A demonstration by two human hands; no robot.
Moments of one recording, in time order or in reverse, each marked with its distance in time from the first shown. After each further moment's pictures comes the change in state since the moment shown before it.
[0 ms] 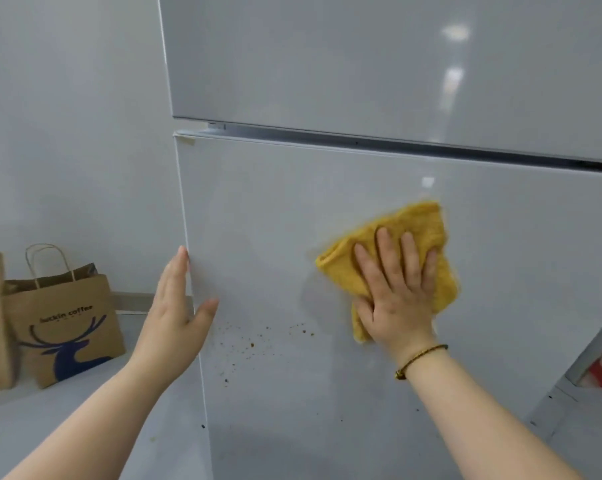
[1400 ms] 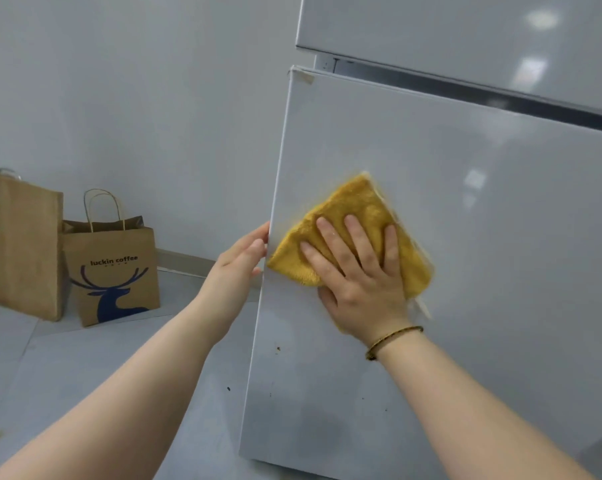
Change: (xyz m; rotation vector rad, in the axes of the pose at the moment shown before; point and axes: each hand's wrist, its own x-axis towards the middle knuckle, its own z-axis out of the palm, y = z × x) left_hand 0.009 -0.025 -0.017 -0.675 -0.174 -0.130; right_hand 0.024 -0.115 0.026 0.082 0.032 -0.254
